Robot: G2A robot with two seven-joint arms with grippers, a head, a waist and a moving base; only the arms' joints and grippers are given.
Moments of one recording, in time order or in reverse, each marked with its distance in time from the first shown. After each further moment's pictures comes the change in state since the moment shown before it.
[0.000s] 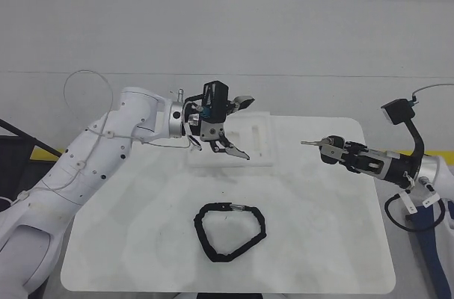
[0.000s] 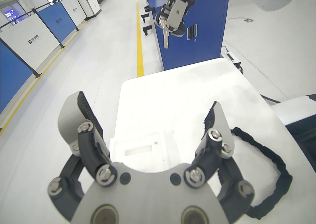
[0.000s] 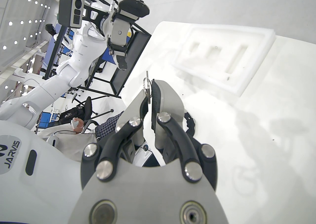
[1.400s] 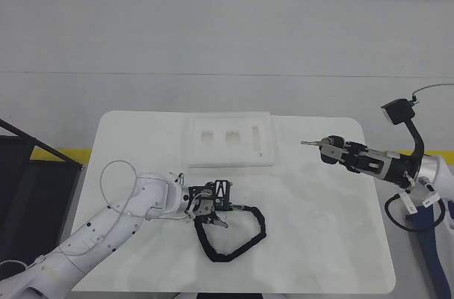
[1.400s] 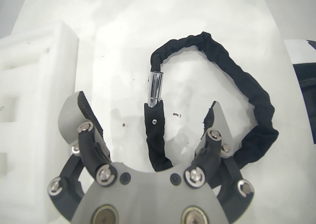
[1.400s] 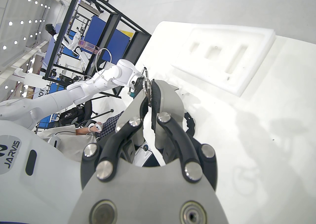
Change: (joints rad) left arm 0.509 0.077 -0.057 -0.167 0.250 0.144 -0.276; right arm 0.000 0.000 0.000 0.000 0.000 0.000 0.000
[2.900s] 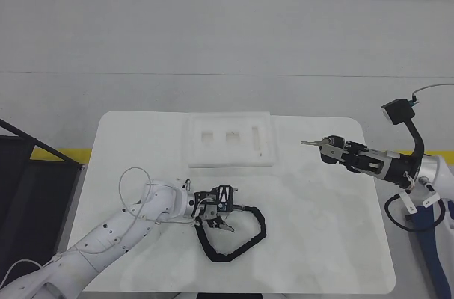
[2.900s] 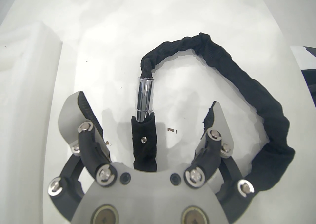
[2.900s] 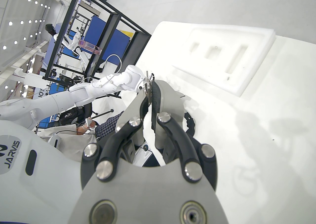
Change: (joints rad) left arm 0.001 -0.069 0.056 0.149 0.125 0.046 0.227; right arm 0.000 0.000 0.000 0.000 0.000 0.000 0.000
